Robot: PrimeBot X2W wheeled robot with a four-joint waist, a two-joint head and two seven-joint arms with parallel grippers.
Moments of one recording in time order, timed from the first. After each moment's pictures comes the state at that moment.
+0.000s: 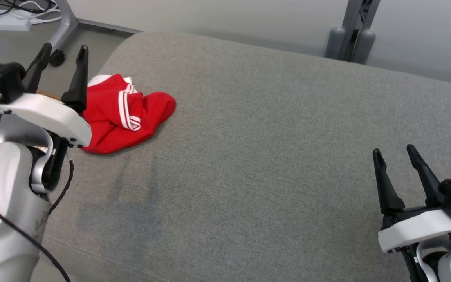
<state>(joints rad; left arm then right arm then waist) -0.61 0.34 -0.24 0.30 -0.51 0.05 0.01 -0.08 -0.05 -0.02 -0.02 0.14 0.13 -0.03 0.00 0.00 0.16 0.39</state>
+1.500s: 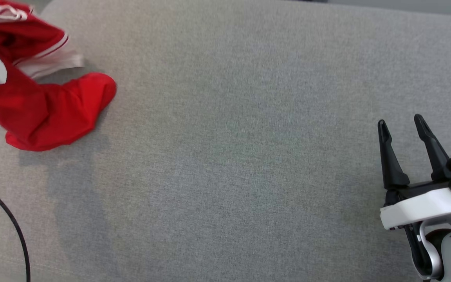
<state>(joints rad) -1.13 0.42 -0.33 1.11 -0.52 -0.08 -0.19 -0.18 -0.05 -0.03 -0.06 0.11 0.13 -0.02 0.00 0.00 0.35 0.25</state>
